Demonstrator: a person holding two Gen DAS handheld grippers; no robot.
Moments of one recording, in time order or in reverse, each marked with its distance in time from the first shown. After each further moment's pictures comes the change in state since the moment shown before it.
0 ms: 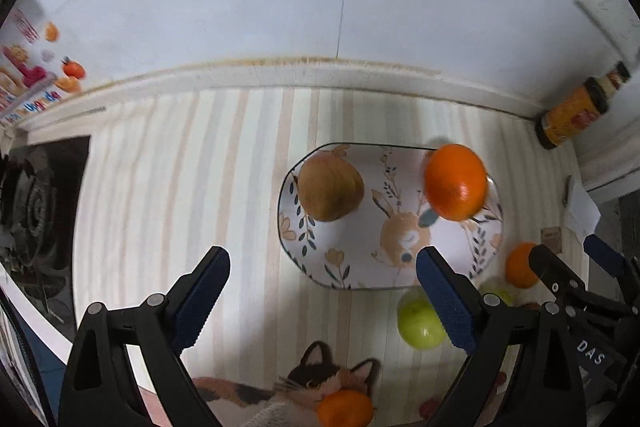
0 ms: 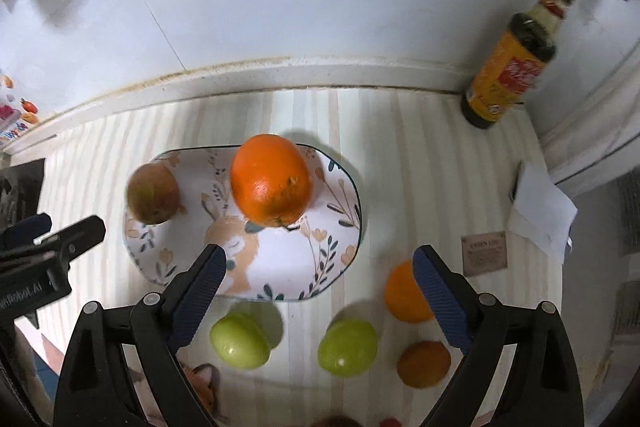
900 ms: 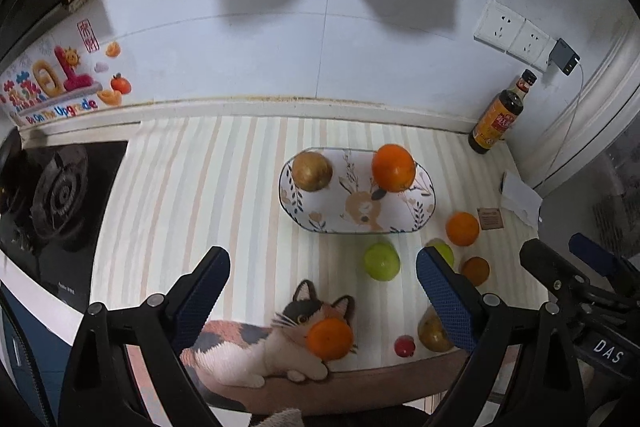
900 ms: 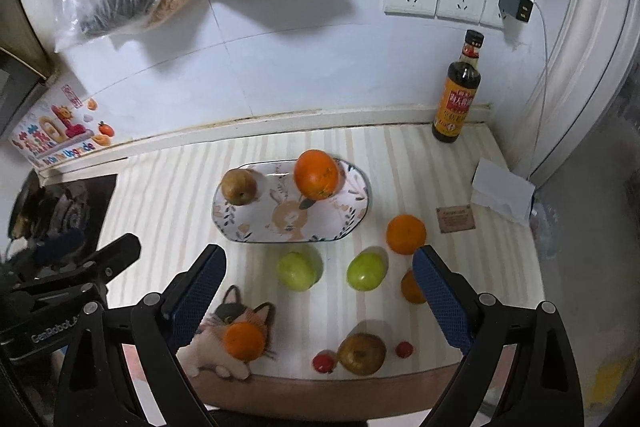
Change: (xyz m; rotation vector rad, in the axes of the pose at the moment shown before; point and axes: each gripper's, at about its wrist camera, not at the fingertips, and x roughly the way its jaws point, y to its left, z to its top) left arm -0.128 0.003 -0.093 0.003 -0.181 -0.088; right arm -0.180 0.009 -0.097 0.045 -0.195 0.100
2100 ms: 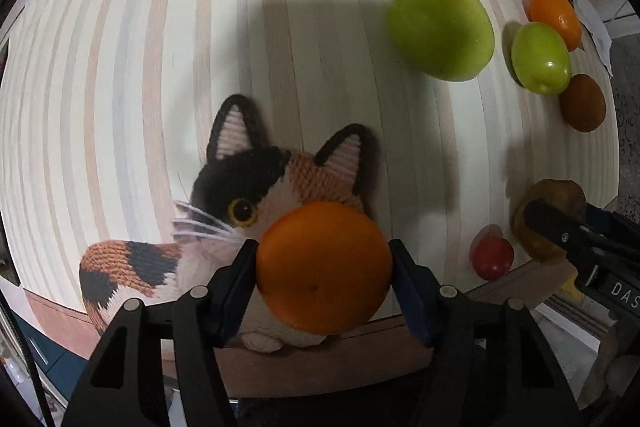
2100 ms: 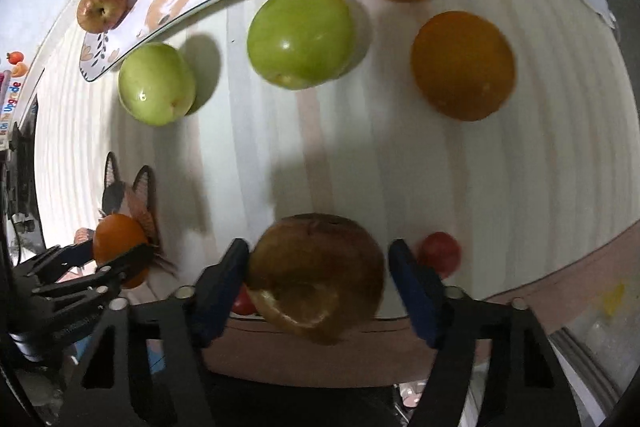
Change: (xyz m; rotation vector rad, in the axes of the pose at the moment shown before) left arm 0.222 -0.027 -0.127 0.117 0.602 -0.011; right arm 0.224 -0.080 -0.128 0.140 0.598 0.025
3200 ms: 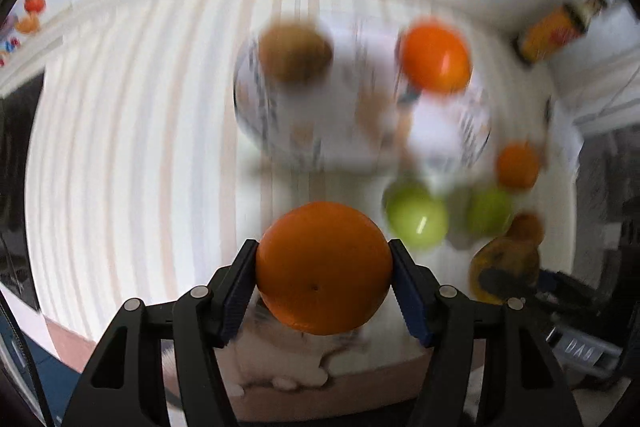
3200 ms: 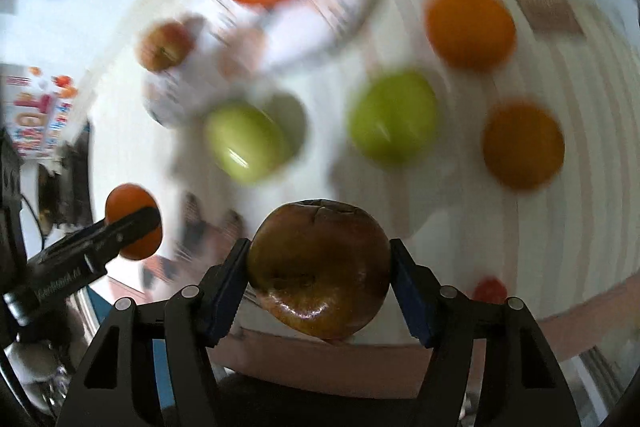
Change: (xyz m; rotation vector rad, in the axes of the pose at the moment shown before) left arm -0.120 0.047 0.070 -0.098 -0.236 -0.075; right arm -0.065 0.021 0.053 -0.015 -0.096 0.231
